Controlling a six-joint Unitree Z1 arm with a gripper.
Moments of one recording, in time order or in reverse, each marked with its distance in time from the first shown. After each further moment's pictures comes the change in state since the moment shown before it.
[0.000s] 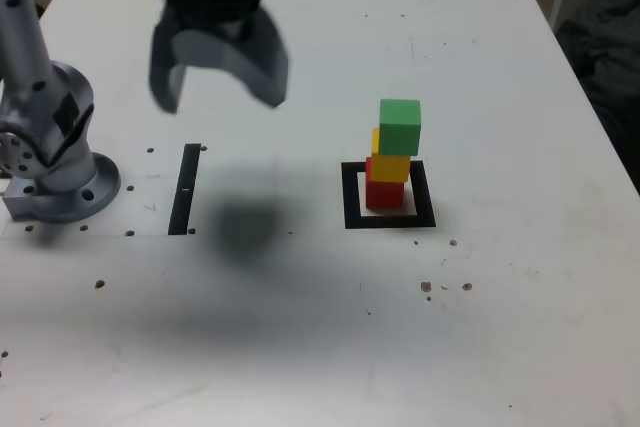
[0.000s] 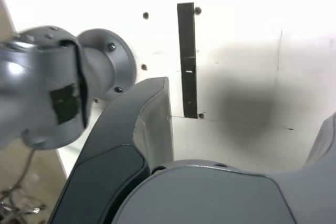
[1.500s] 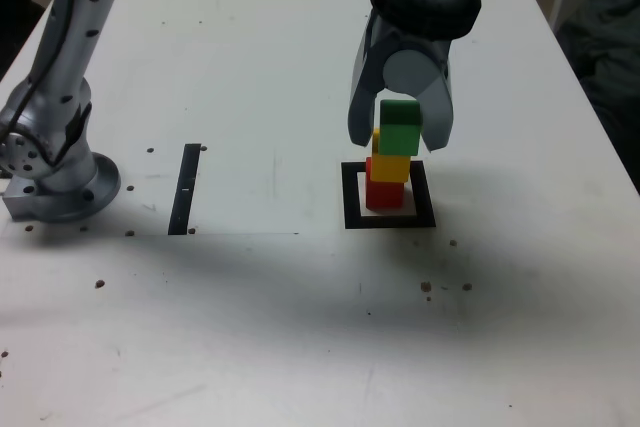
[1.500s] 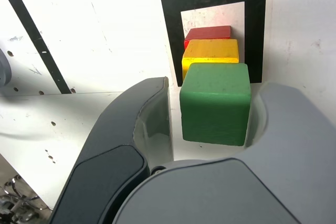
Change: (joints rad) arm 0.072 0.512 -0.745 0.151 -0.102 0.194
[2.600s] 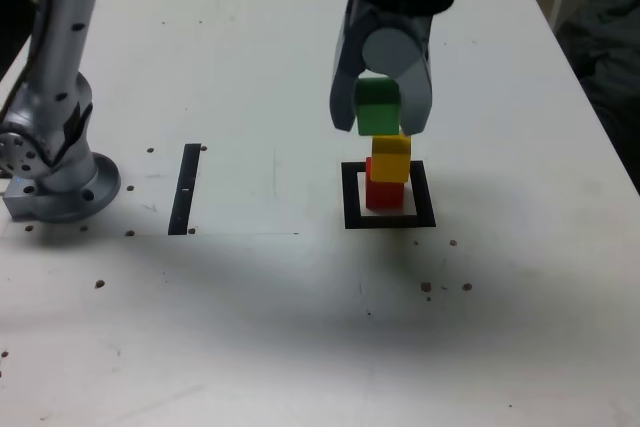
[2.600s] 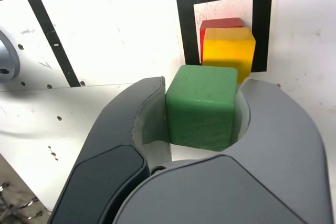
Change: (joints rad) arm -0.024 -0.072 0.031 0.007 0.011 -0.035
